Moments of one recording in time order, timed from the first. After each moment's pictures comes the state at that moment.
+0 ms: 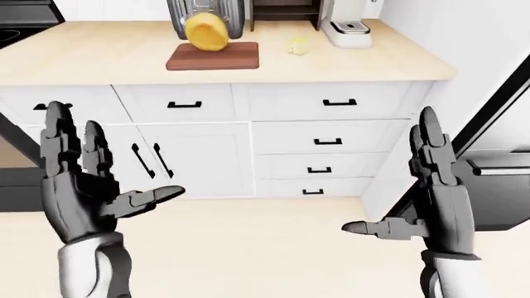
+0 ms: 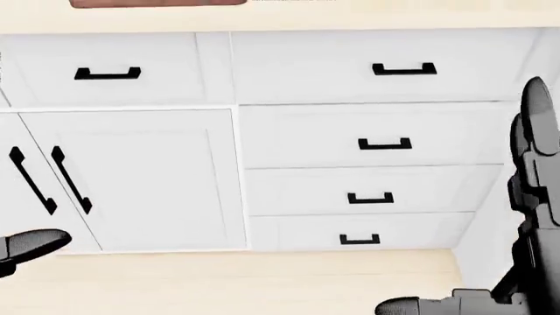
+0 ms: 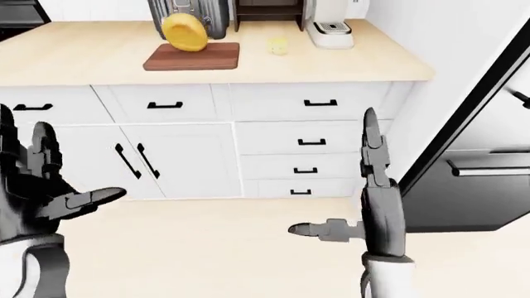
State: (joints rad) left arm -0.01 0.10 0.37 -0.61 -0.25 0.19 0.05; right arm 0.19 -0.01 -0.16 -0.75 -0.27 0.09 0.14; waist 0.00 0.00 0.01
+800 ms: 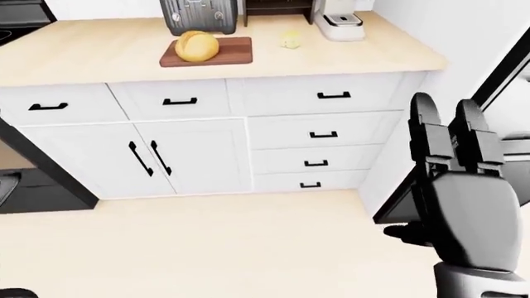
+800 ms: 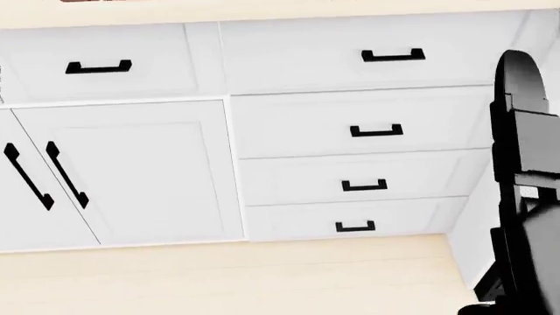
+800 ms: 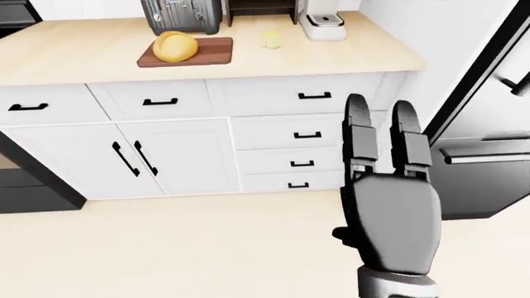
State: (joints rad) left arm -0.03 0.15 0.67 -0.84 0.18 -0.28 0.55; right arm 0.15 0.03 -0.03 -1.03 -1.48 0.08 0.42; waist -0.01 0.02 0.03
